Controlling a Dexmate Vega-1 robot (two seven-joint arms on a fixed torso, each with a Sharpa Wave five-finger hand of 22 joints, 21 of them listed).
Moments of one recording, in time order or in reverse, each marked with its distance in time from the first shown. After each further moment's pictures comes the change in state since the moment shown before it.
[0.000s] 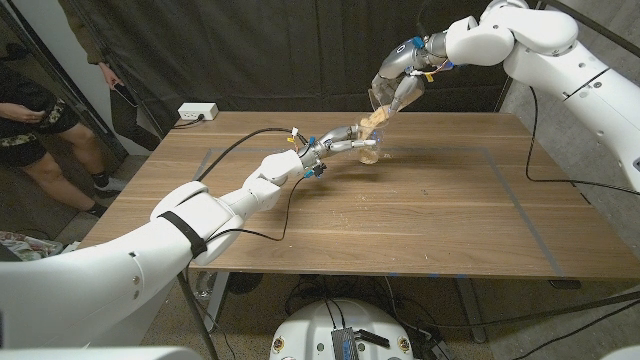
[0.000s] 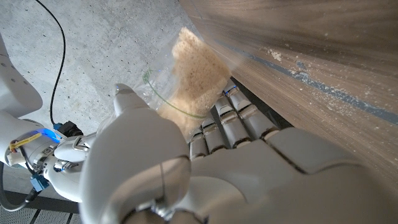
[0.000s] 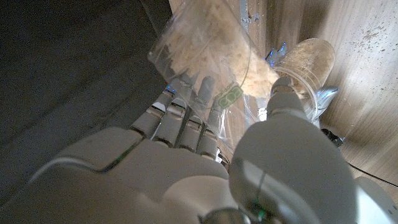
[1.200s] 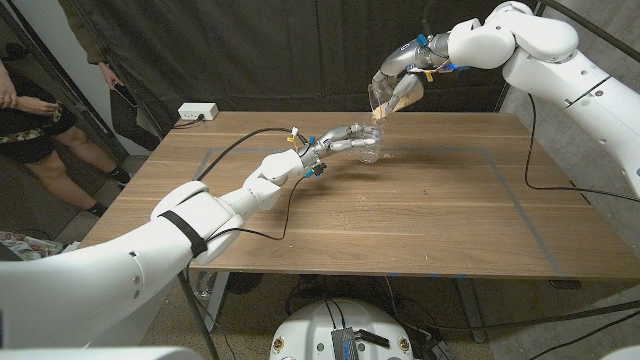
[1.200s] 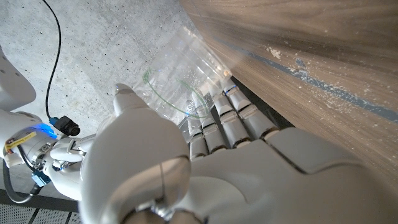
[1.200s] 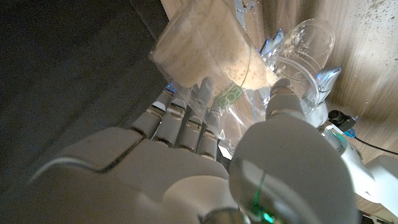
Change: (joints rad) left arm -0.003 -0.002 0.002 0.004 -0.001 0.001 0.010; left_hand 0.000 0.000 0.004 -0.004 0.000 0.000 0.000 0.000 0.000 -0.002 -0.002 0.007 -0.005 0.000 0.000 0.004 0.000 0.008 0.000 -0.004 0.000; right arm -0.039 -0.017 0.011 -0.042 0.069 -0.135 0.002; right_hand -0.013 0.013 -0.004 0.004 -0.004 -0.012 0.002 -0.003 0.000 -0.015 0.005 0.002 -0.001 -0.016 0.005 0.000 -0.014 0.024 -0.001 0.017 -0.002
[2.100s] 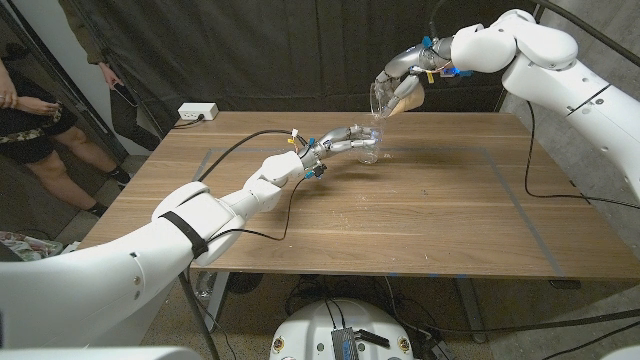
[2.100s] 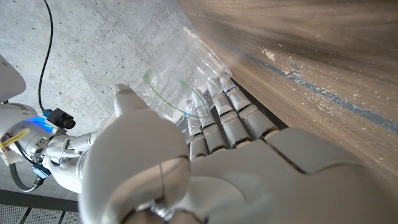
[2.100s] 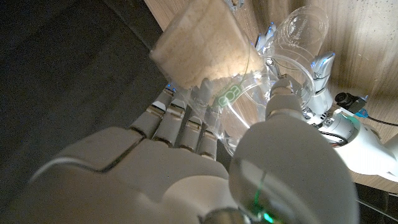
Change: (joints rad) left arm 0.004 -0.005 -0.001 0.006 0.000 0.017 0.014; left_hand -0.011 0.003 0.004 -0.004 0.000 0.000 0.000 0.000 0.000 -0.004 0.001 0.000 0.000 0.000 0.000 0.000 -0.005 0.000 0.000 -0.004 0.000; right arm -0.038 -0.017 0.009 -0.023 0.077 -0.129 0.000; right_hand -0.001 0.001 0.000 0.000 0.000 -0.016 -0.005 -0.009 0.000 -0.008 0.000 -0.006 -0.008 -0.017 0.003 0.000 -0.014 -0.007 0.014 0.000 0.000
